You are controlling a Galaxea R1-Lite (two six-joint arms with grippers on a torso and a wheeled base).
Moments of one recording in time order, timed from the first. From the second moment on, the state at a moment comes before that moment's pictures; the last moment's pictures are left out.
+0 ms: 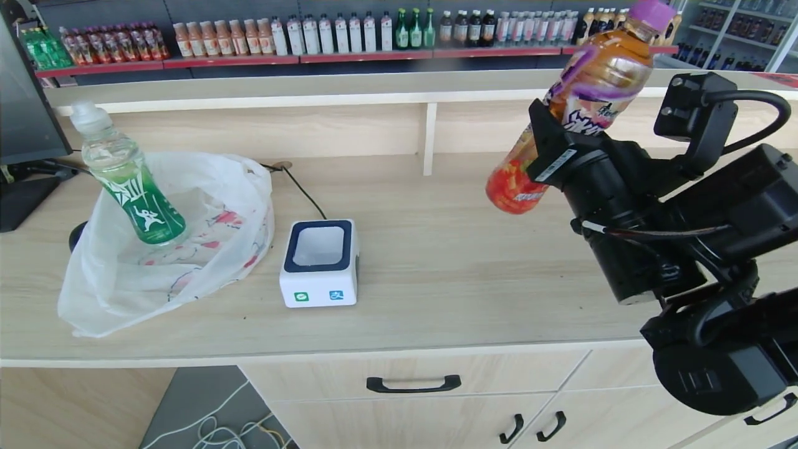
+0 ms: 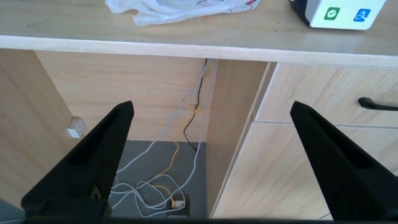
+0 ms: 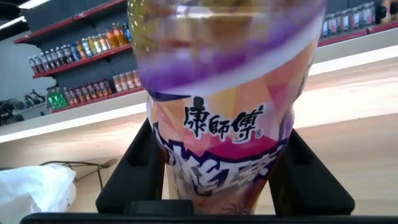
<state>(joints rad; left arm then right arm) 0.00 0.00 0.00 0.00 0.00 0.00 0.62 1.81 -0.85 -1.58 -0.40 -0.01</state>
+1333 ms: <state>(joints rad) 0.00 0.00 0.00 0.00 0.00 0.00 0.63 1.76 -0.79 -1.57 -0.40 -0.03</state>
